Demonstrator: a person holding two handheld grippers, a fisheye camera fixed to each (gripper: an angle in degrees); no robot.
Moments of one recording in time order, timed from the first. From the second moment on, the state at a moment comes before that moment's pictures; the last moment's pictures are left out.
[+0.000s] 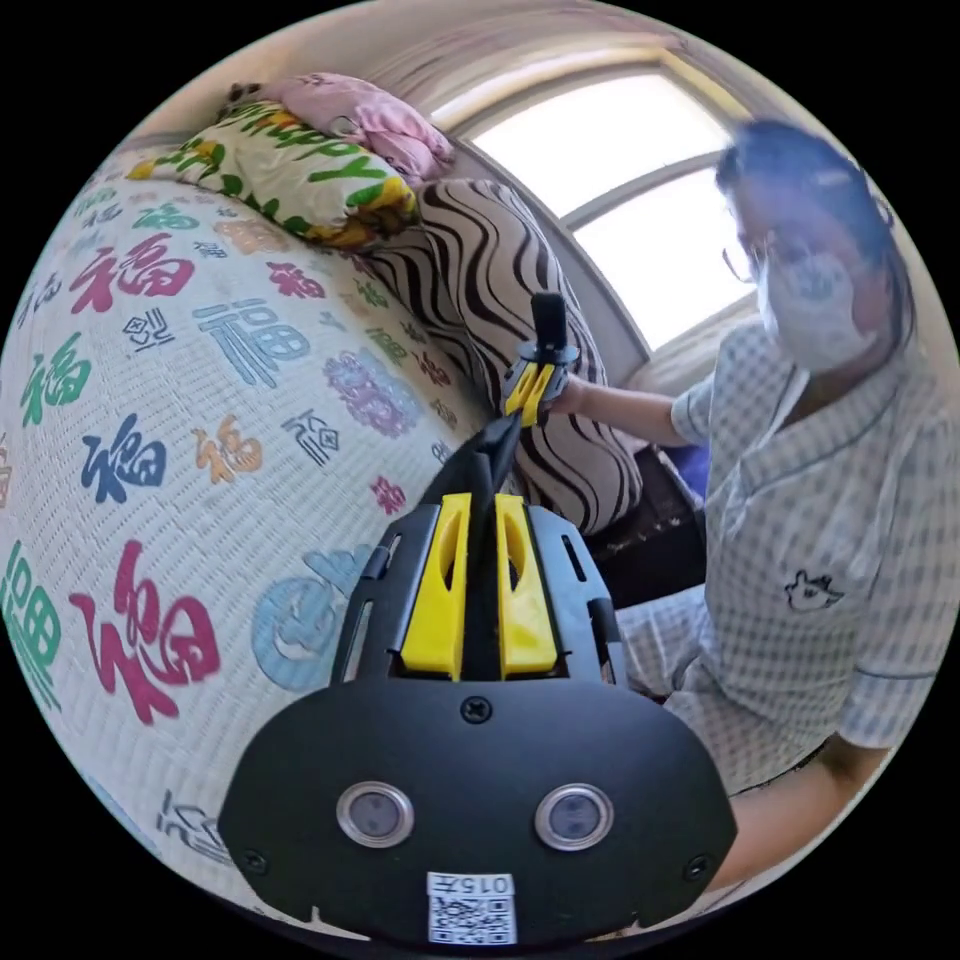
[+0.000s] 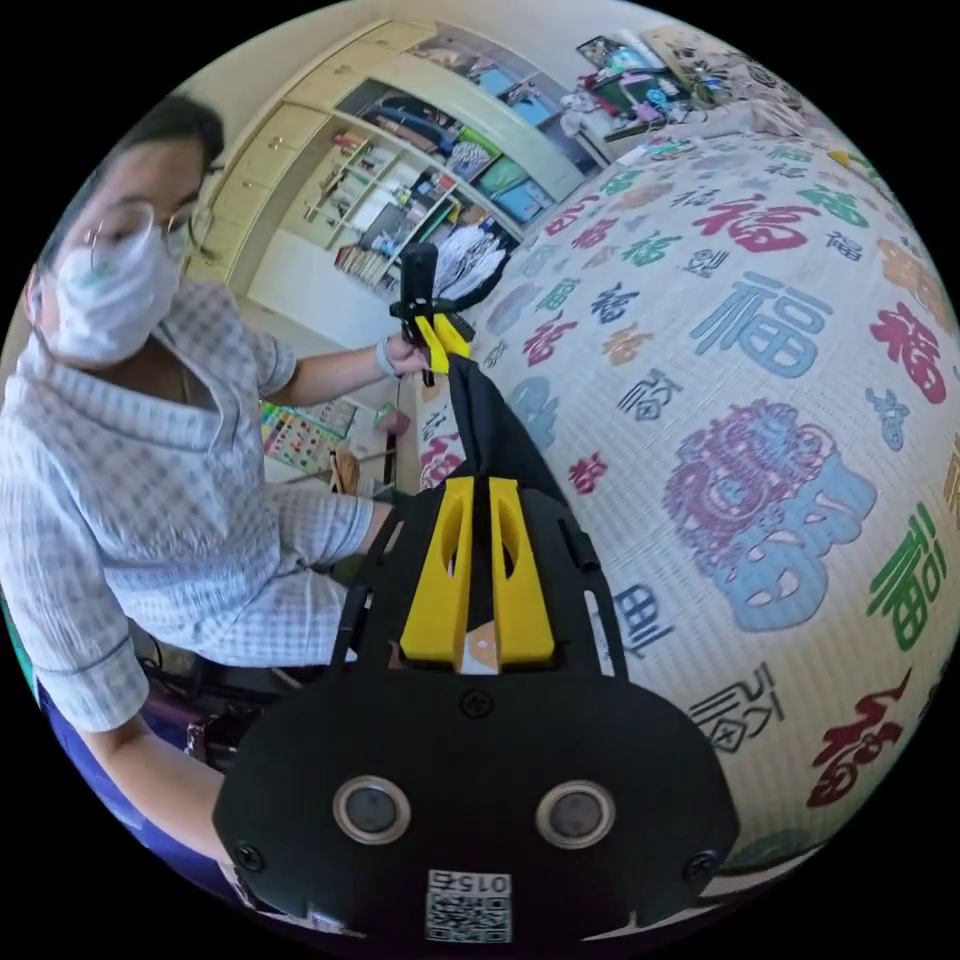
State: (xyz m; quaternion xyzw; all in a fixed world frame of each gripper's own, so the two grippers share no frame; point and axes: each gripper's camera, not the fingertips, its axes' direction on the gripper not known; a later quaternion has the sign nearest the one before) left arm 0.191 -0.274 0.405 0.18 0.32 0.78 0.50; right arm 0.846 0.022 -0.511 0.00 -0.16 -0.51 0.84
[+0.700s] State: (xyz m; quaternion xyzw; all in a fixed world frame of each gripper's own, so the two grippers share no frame) left arm 0.067 -0.133 0.489 0.16 0.21 0.73 0.62; right arm 0.871 0.056 -0.303 -0.05 -0.01 -0.45 0.89
